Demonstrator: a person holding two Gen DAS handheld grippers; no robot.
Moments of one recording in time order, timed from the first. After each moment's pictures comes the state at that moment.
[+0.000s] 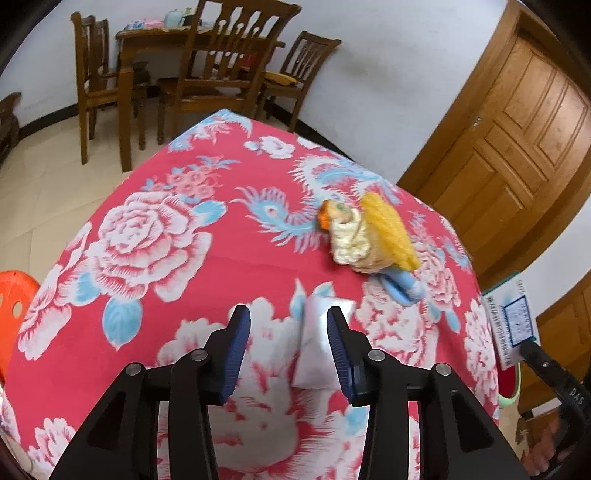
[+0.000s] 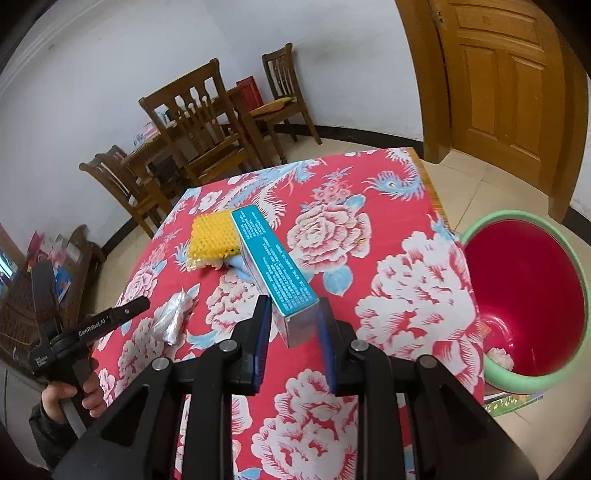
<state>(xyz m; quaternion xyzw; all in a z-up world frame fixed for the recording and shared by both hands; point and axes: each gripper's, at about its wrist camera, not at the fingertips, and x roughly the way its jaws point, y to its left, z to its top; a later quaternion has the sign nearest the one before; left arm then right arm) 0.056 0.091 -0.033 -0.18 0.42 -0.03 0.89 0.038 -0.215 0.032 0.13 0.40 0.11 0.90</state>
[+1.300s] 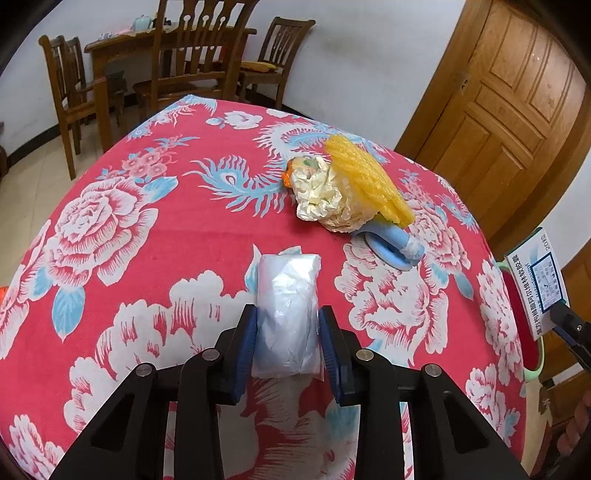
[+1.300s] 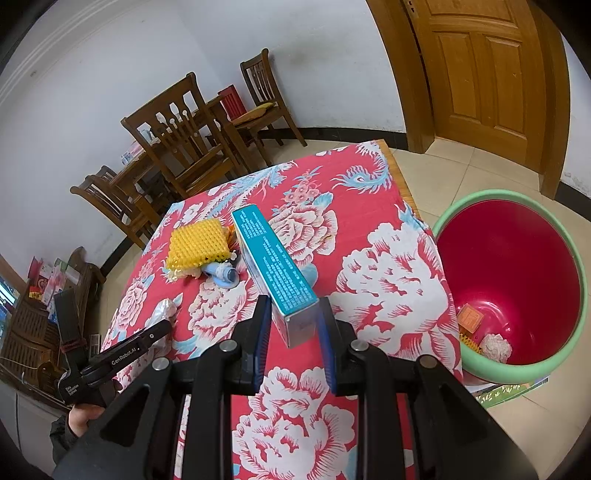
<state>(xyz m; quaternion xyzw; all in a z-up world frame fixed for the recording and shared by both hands) 0.064 0.043 -0.056 -0.12 0.44 -0.05 0.89 0.031 -0.251 0.026 0.17 0.40 0.09 0.90</state>
